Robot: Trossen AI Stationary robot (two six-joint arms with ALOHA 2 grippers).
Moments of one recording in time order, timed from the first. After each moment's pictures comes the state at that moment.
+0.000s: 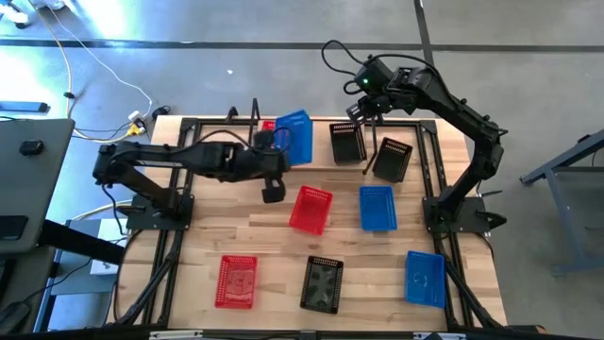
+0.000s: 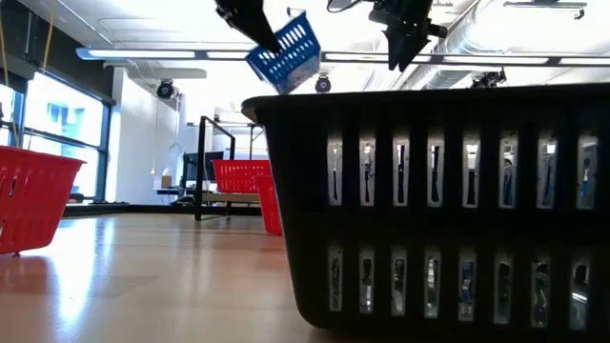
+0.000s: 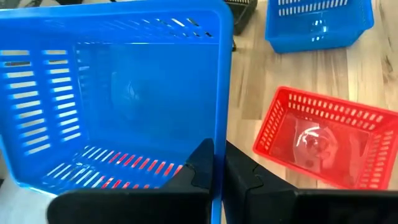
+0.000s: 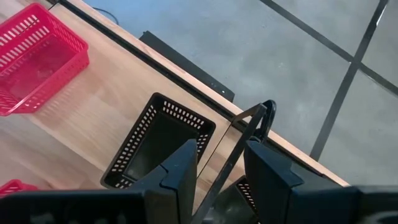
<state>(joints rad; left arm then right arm) 0.12 1.46 1.38 -0.73 -0.43 0.13 -0.52 1.65 1.97 -1.36 0.37 0.32</state>
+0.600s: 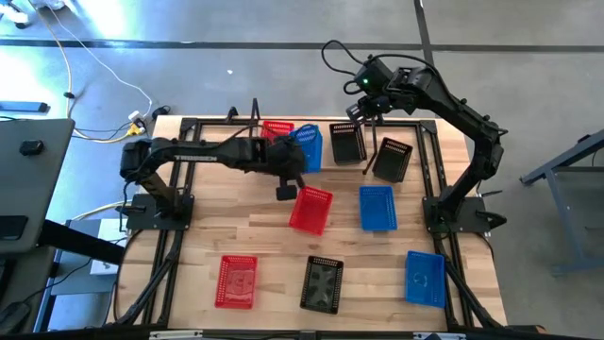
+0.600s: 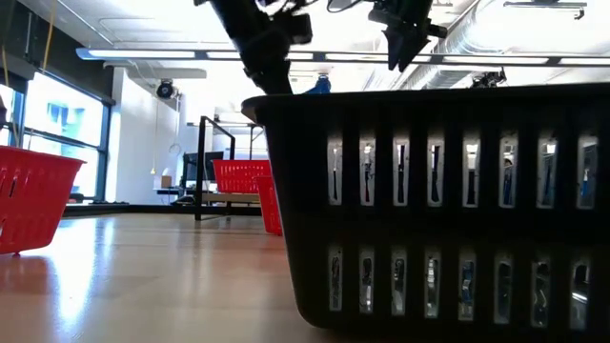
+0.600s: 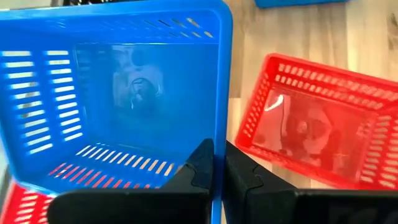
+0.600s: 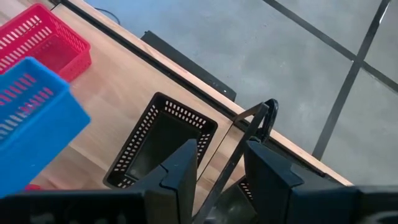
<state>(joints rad) 0.27 1.67 1.38 -0.67 -0.17 0.17 -0.52 1.65 1.97 -1.36 0.37 0.33</state>
